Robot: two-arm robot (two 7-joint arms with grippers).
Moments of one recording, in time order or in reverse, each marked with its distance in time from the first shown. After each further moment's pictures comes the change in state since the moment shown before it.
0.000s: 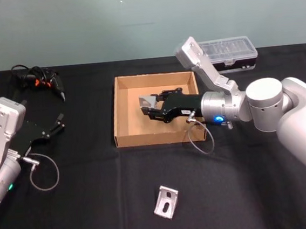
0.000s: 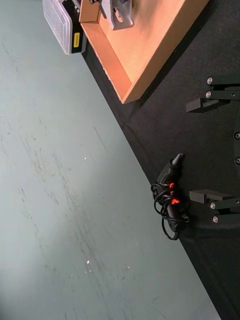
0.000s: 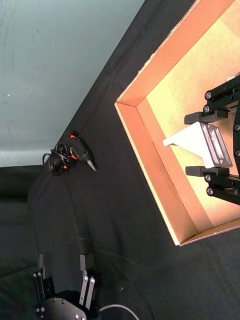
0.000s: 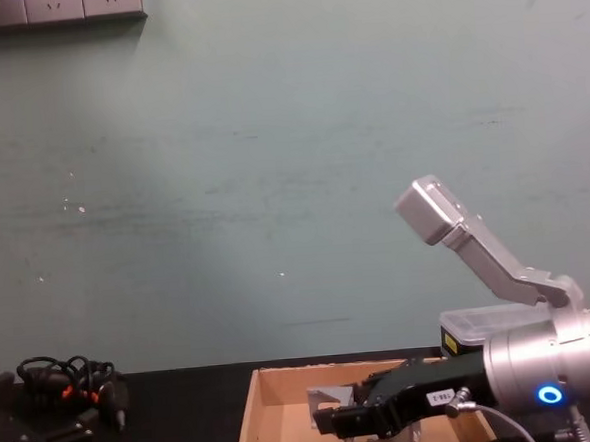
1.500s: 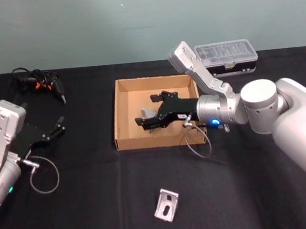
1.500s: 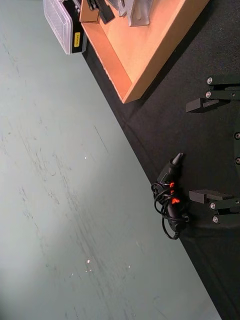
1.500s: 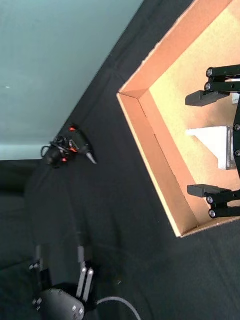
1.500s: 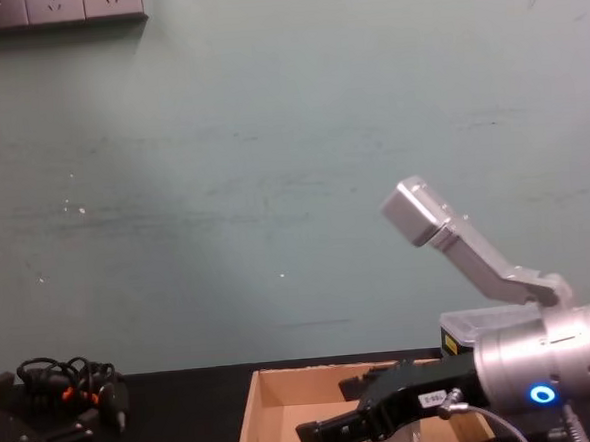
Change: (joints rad) left arm 0.000 0.000 0.000 0.000 0.000 0.000 0.000; right arm -0.010 -0.009 0.015 -0.027 -0.042 0.022 0.010
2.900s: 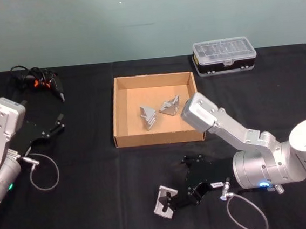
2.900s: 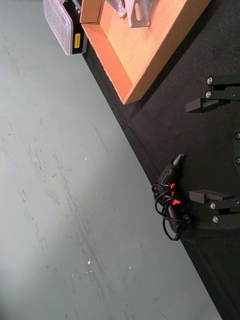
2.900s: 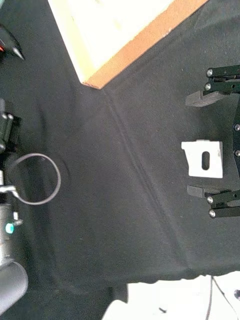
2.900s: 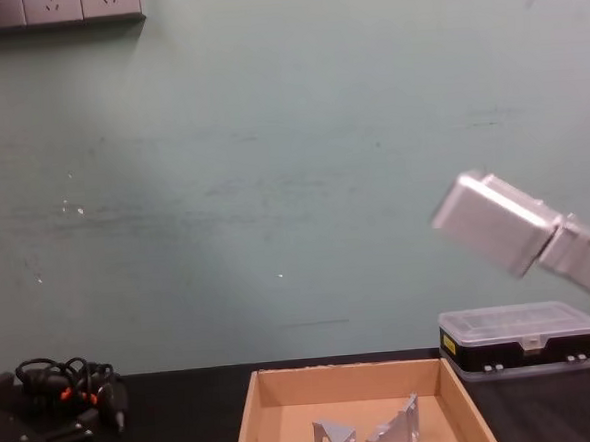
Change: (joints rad) left arm 0.000 0.000 0.000 0.000 0.000 0.000 0.000; right arm -0.409 0.465 -0.045 -1.019 0.123 0.579 -0.106
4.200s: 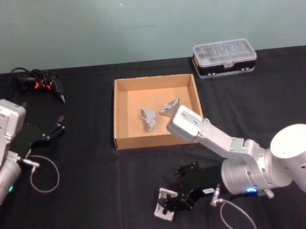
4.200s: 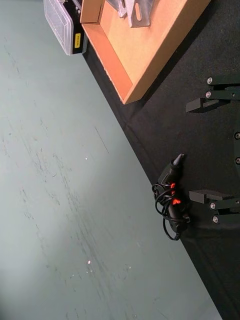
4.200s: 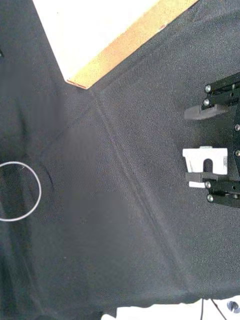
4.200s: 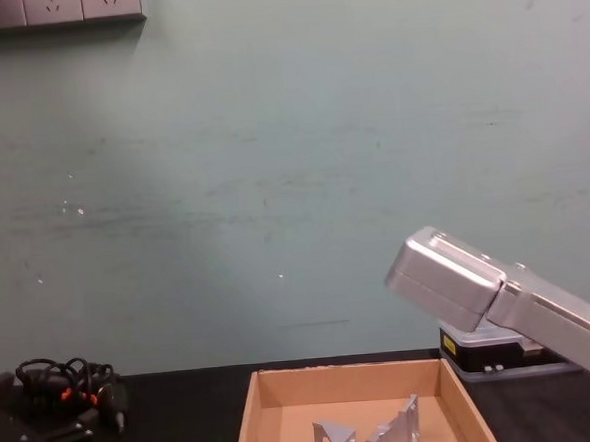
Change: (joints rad) left arm 0.000 0.000 0.000 0.000 0.000 0.000 0.000; right arm 0.034 -0.055 -0.053 0.064 -0.067 0.035 -0.024
